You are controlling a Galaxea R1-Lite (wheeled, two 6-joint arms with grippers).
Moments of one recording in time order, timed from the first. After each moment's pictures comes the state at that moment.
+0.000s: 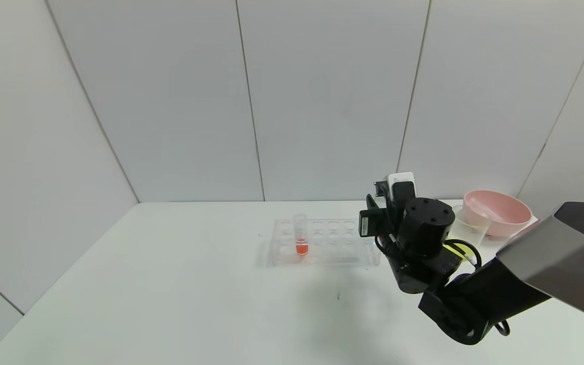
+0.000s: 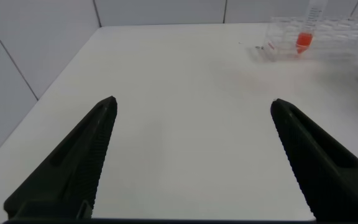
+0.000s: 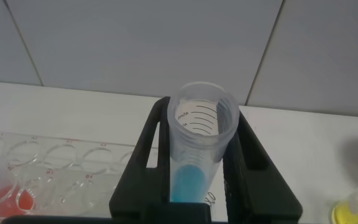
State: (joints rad) left arm 0.00 0.00 0.00 0.00 0.00 0.00; right arm 0.60 2.20 -0.96 -1.30 -0.56 -0.07
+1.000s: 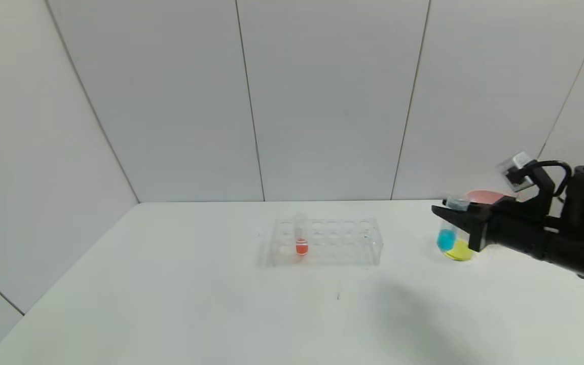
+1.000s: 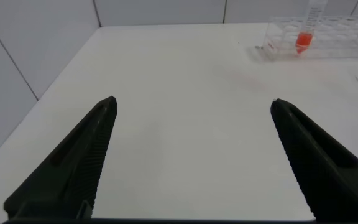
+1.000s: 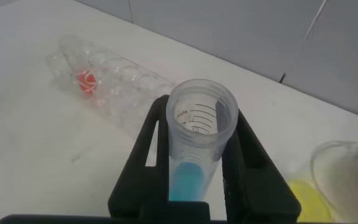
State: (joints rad) left arm 0.00 0.00 0.00 0.00 0.00 0.00; right arm 0.12 1.73 -0.67 -0.88 0.47 -0.08
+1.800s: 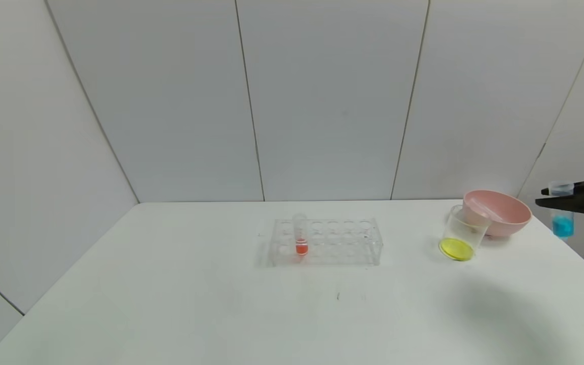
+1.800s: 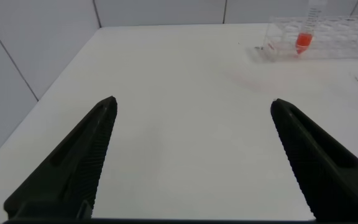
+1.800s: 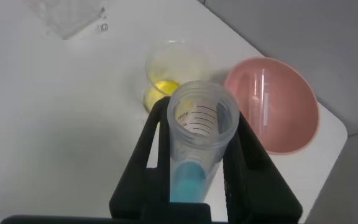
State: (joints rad) left arm 0.00 0.00 0.00 0.00 0.00 0.00; right arm -0.43 1.81 -1.38 0.34 0.84 -0.86
